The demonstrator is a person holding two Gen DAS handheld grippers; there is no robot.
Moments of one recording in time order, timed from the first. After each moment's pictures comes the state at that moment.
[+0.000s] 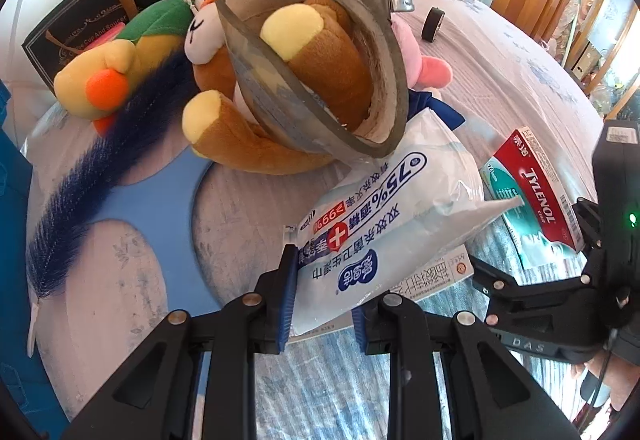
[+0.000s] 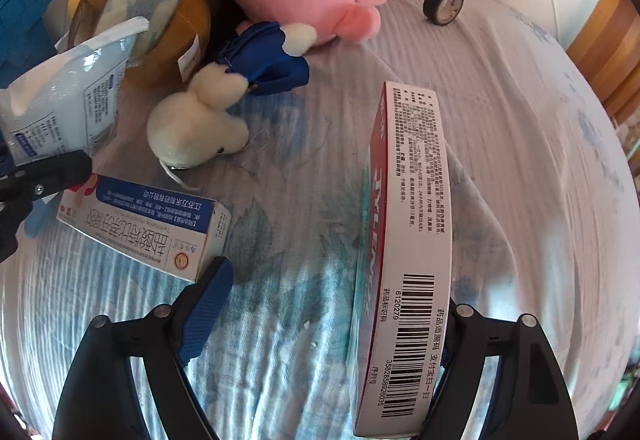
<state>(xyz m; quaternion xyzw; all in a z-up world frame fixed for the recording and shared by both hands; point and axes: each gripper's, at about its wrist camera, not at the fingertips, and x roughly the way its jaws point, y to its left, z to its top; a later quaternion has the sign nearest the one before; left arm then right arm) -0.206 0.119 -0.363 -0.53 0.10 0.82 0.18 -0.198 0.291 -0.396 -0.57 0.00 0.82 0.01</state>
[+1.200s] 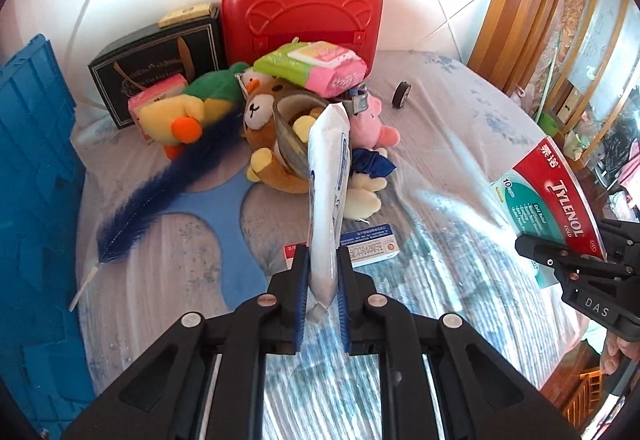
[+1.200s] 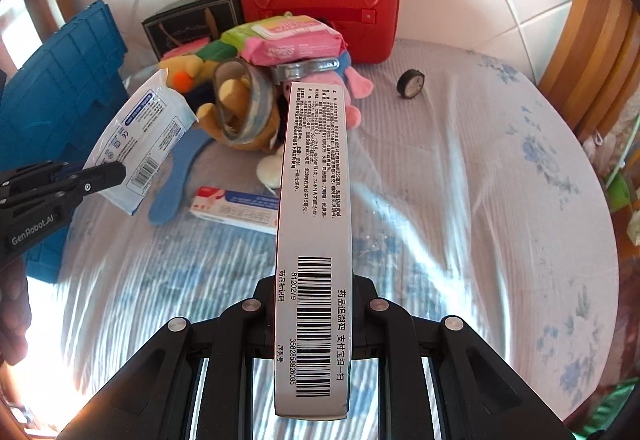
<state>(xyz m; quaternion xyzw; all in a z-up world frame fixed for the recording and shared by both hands) -0.129 0.105 -0.240 -0.46 0.05 0.87 0.18 -0.096 0.296 -0.241 -0.50 0.02 0.86 -0.03</state>
